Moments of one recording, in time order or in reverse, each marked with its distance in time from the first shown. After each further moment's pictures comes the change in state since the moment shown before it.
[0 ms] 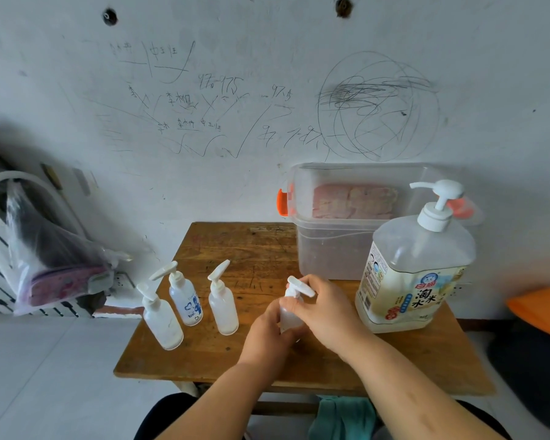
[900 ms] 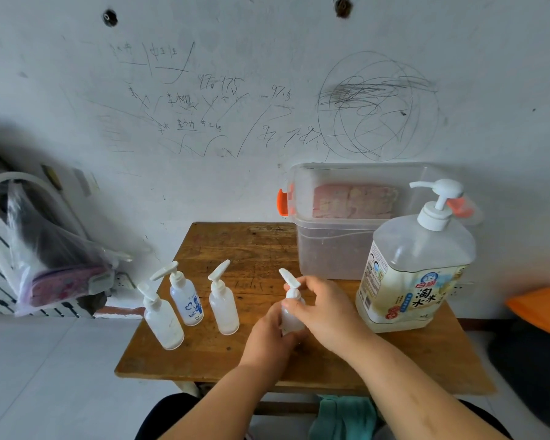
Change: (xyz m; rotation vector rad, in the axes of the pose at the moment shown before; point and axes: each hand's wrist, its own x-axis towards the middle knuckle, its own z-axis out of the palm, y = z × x) left_hand -0.001 -0.003 0.001 0.039 -0.013 0.021; right_hand -0.002 -0.002 -0.002 -0.113 0.001 -0.067
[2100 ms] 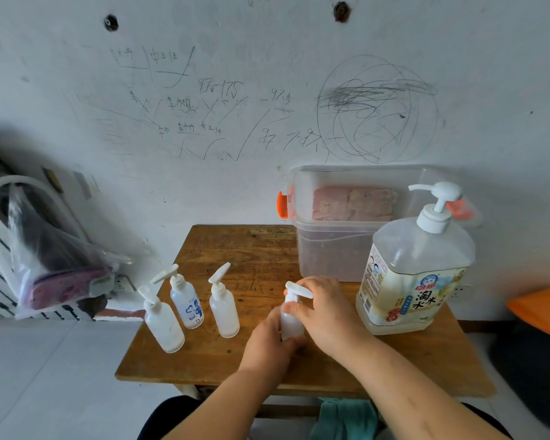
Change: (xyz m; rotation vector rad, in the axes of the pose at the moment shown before) left_hand 0.003 -0.007 0.001 0.064 0.016 0.008; right_hand -0.002 -0.004 -0.001 -0.139 0.055 -0.041
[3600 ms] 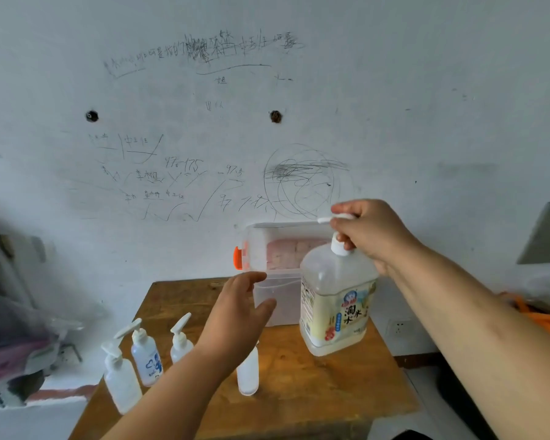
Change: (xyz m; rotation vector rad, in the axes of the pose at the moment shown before) left_hand -0.061 0.129 -0.069 0.034 0.231 0.480; right_hand 0.004 -0.048 -0.213 0.409 0.387 0.094
